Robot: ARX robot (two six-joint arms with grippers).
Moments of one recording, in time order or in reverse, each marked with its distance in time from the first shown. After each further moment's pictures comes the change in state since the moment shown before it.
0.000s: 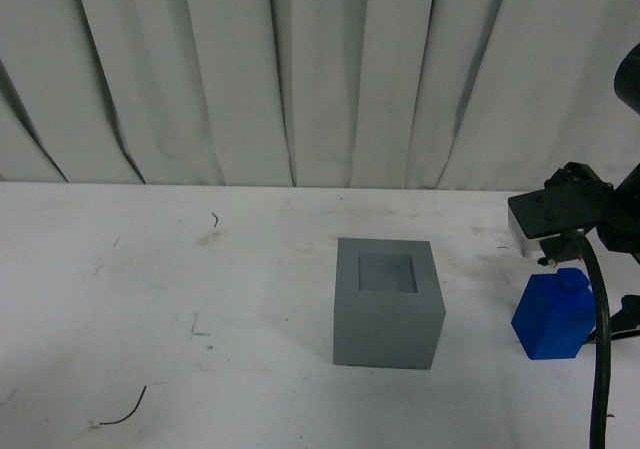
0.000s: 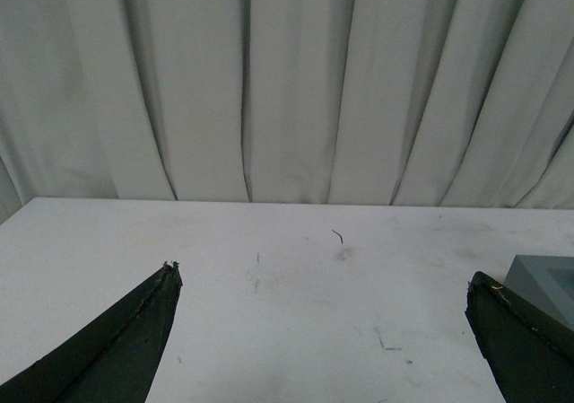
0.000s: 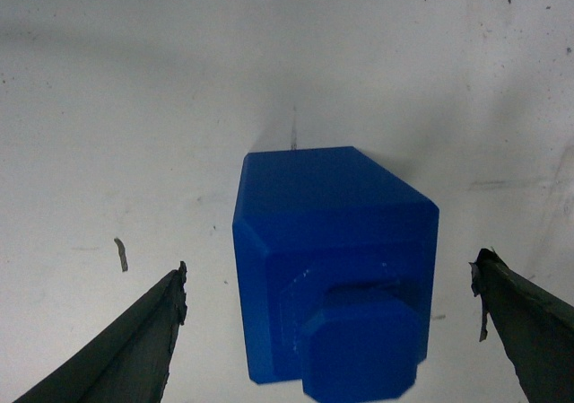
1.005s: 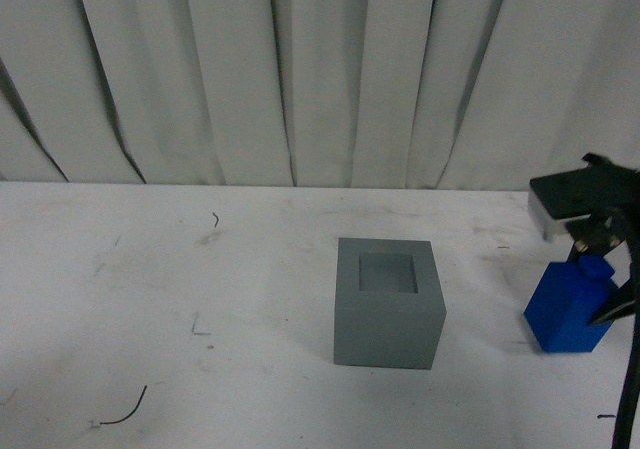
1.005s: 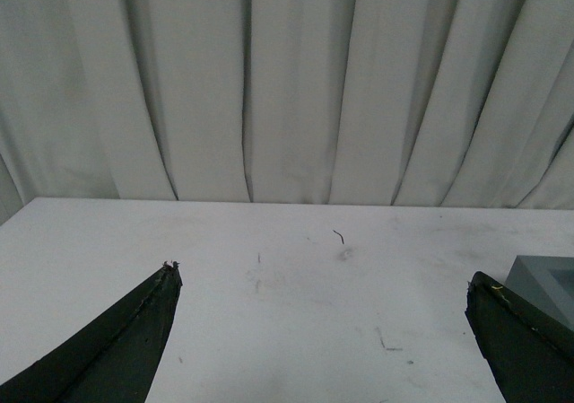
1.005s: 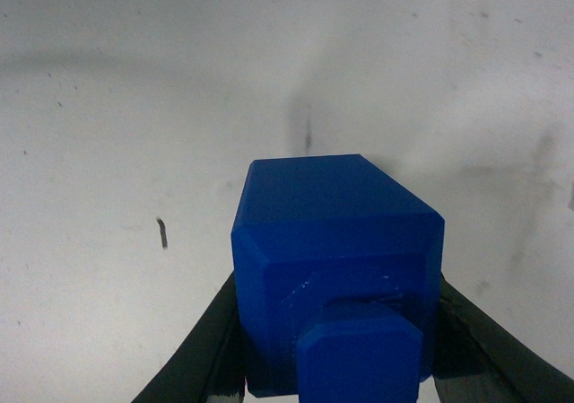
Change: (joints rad) left arm 0.000 0.000 0.000 0.000 0.000 0.000; right arm -0.035 -0.048 0.010 -0.087 -0.063 -0.016
